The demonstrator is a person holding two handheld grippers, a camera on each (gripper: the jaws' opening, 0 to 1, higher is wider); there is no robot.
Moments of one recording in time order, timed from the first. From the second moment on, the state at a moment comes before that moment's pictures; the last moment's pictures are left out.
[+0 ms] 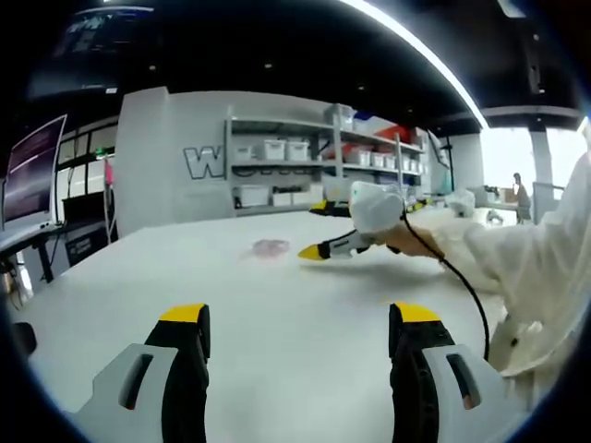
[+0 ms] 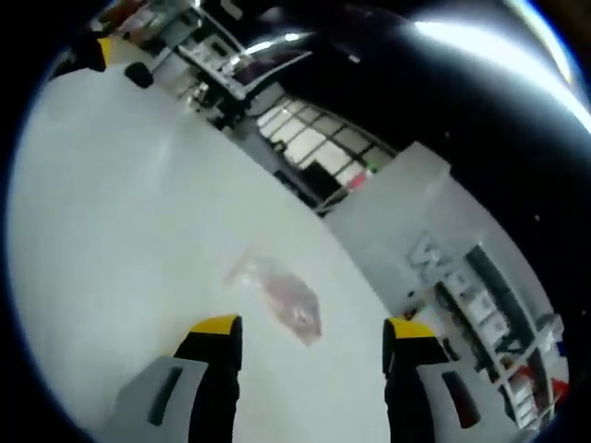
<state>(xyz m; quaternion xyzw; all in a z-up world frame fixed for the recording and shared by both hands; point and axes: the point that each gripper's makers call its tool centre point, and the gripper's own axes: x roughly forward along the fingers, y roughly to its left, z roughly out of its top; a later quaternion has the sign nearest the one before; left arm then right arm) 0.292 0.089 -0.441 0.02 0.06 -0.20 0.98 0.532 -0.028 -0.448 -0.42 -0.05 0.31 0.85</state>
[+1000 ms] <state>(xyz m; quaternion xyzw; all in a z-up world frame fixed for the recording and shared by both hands) 0.294 0.091 -0.440 0.02 0.06 -0.20 0.98 0.558 -0.032 -0.467 -0.29 0.02 0.30 0.91</state>
